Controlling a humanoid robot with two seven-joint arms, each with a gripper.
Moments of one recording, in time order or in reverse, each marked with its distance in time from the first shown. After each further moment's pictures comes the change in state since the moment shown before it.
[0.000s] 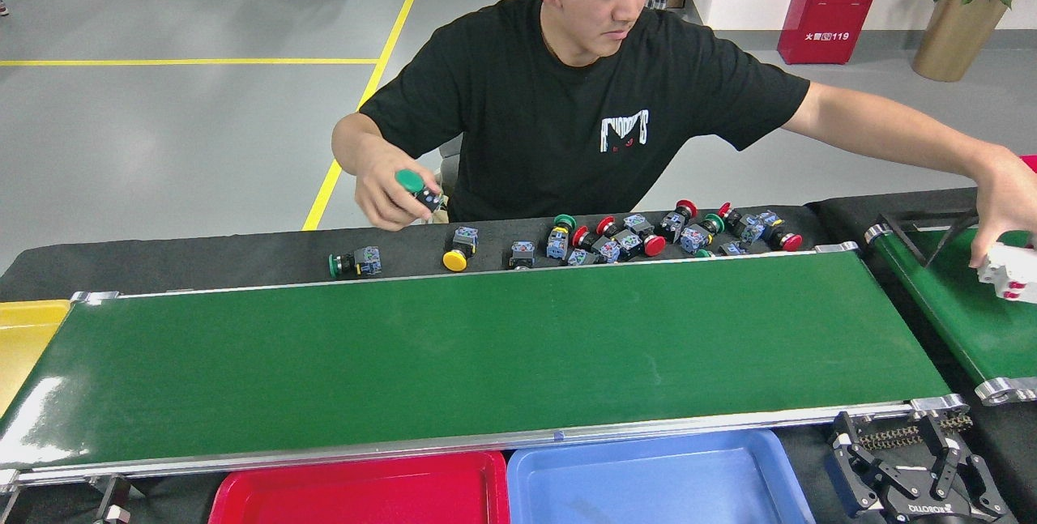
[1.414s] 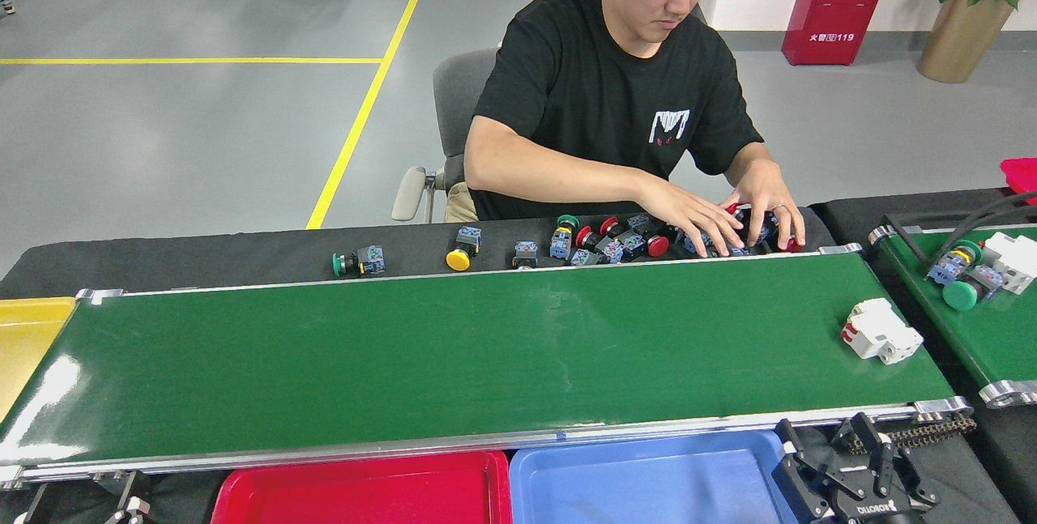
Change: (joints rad) left arm -0.049 -0.003 -0.028 0.051 0.002 -0.001 -0.003; right arm -0.097 0.039 0.009 0.065 0.014 -0.111 0.089
